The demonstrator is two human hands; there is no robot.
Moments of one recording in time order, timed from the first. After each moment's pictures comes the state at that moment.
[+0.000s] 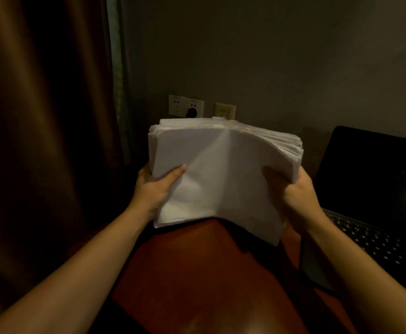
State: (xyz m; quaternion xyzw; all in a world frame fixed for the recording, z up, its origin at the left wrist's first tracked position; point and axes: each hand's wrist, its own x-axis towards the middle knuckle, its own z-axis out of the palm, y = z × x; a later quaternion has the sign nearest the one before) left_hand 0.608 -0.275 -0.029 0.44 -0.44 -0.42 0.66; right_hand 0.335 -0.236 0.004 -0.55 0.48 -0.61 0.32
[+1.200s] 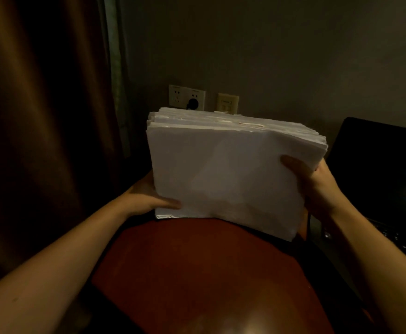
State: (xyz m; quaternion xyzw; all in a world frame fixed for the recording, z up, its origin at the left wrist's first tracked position) left_hand 0.660 -0.307 -0.067 0.52 -0.68 -0.40 0.34; right_hand 0.308 -0.248 0.017 -0.56 0.42 -0.61 0.38
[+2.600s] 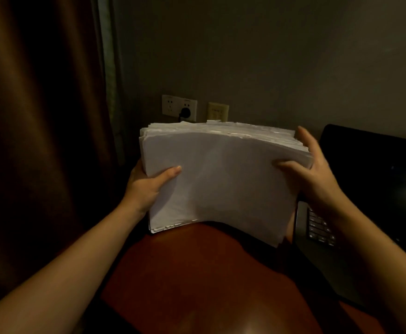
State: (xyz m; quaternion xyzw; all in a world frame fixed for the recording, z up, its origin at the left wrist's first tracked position) left_hand 0.607 -0.274 -0.020 0.46 -0.47 -0.41 0.63; right_hand 0.298 -0.217 0.049 -0.61 0.50 -0.54 0.29
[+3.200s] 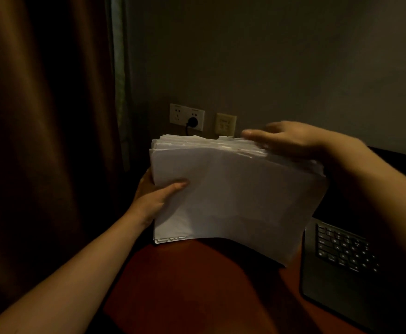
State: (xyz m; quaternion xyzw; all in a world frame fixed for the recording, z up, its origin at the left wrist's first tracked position) left_hand 0.616 -0.285 -0.021 0.44 -0.48 -0.45 0.62; right_hand 0.357 -0.259 0.164 -0.74 0.66 -0.10 0.10
